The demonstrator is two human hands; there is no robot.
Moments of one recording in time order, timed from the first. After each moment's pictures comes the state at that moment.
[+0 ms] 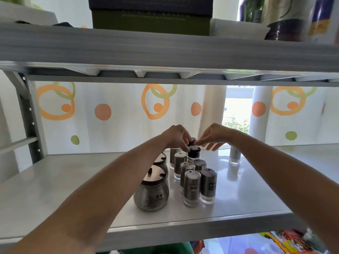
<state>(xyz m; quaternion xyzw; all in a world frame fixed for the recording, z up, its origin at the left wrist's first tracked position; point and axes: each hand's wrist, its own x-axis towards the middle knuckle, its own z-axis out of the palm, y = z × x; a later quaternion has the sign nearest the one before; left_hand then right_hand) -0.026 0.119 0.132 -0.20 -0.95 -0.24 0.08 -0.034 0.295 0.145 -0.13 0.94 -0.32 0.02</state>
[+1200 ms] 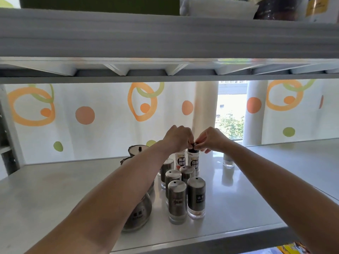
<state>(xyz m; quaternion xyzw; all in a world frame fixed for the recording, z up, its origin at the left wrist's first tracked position) -0.082 0.176 0.121 -0.22 -0.95 -0.01 0.20 -0.091 0.325 0.108 -0.16 0.92 -0.34 -0.10</state>
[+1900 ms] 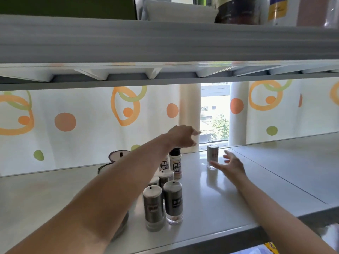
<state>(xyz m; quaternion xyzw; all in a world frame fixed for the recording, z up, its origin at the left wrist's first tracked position) -0.095 0.237 0.136 -0.25 -0.96 -0.03 0.11 -0.085 0.420 0.010 0.06 0.83 -0.51 -0.21</state>
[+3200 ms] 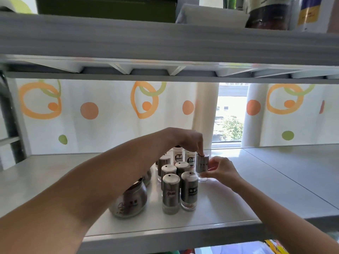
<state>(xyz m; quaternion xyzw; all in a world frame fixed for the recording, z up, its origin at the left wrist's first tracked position) -0.039 0.210 0.144 -0.26 -0.96 0.01 -0.03 -0.047 0.359 0.021 -0.12 0.87 -0.46 -0.11</state>
